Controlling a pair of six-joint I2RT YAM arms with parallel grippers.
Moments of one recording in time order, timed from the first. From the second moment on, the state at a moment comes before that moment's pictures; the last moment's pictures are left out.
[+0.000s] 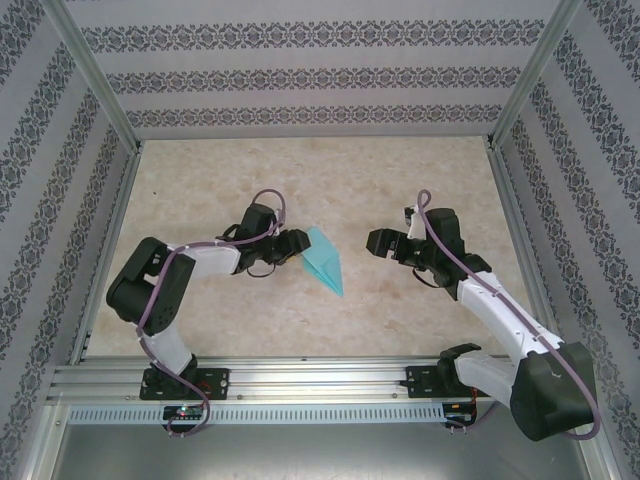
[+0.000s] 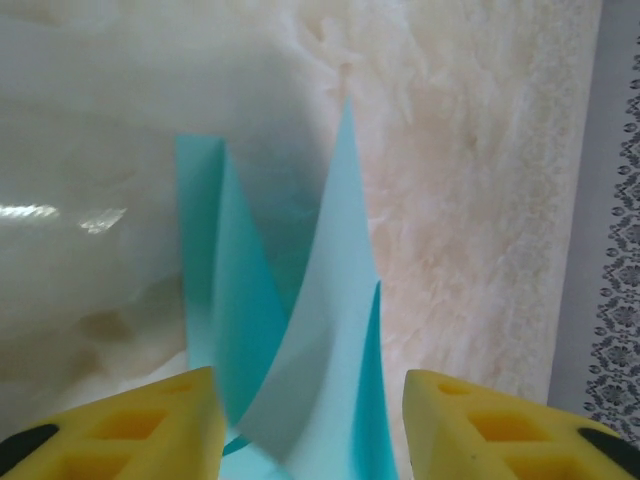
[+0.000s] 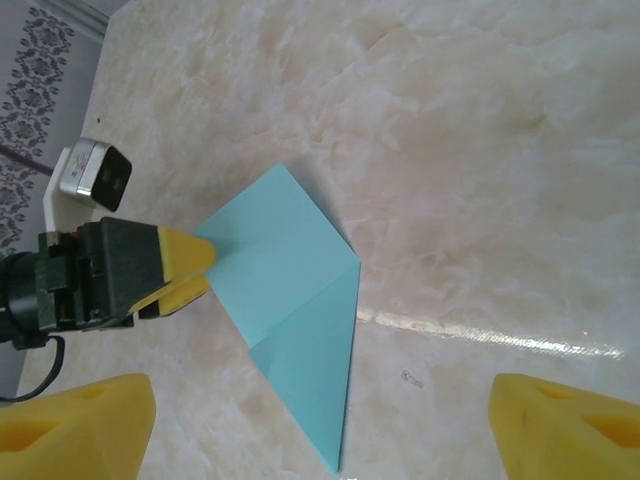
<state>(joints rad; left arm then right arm) -0.48 1.75 0.83 0.17 0.47 -0.95 0.26 1.08 0.63 -0.23 -0.45 0.51</state>
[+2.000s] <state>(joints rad) -0.47 1.51 0.86 0.10 0.88 -0.55 0.26 1.56 0.63 0.36 -1.07 0.54</state>
